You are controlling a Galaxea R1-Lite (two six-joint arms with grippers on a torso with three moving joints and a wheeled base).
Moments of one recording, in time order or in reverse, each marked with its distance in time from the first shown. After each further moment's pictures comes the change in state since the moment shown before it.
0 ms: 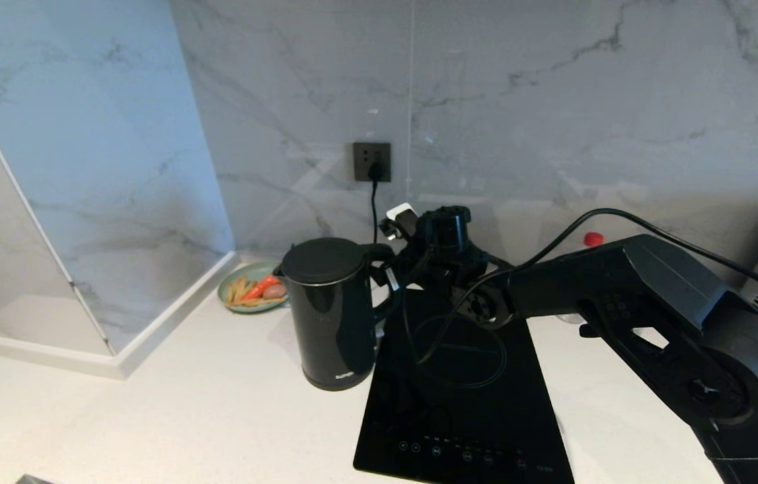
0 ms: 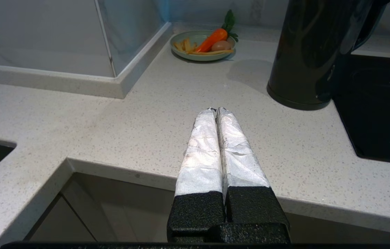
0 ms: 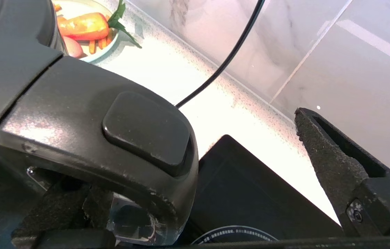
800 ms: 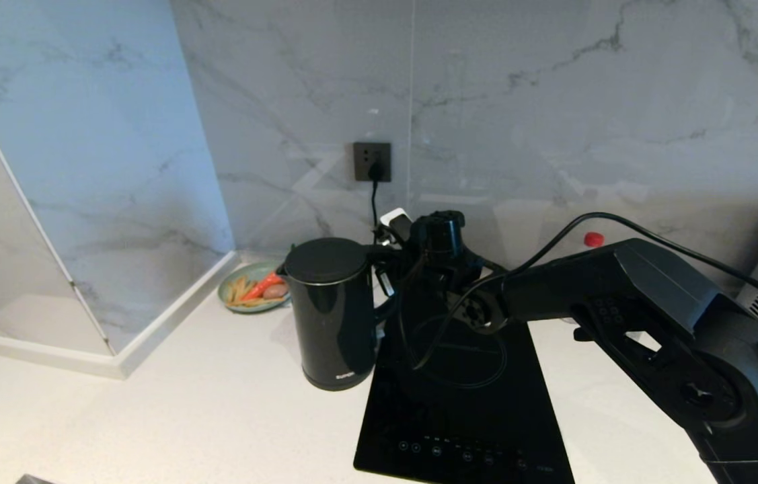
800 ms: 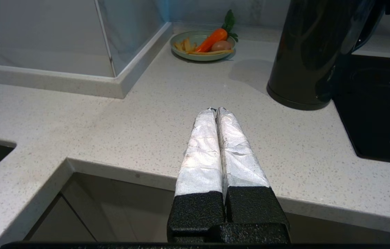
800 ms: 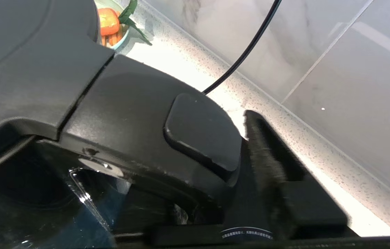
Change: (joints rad) left arm 0.000 0.000 0.000 0.000 0.000 0.000; right arm 0.014 0.011 0.001 -0.008 -0.001 -0.005
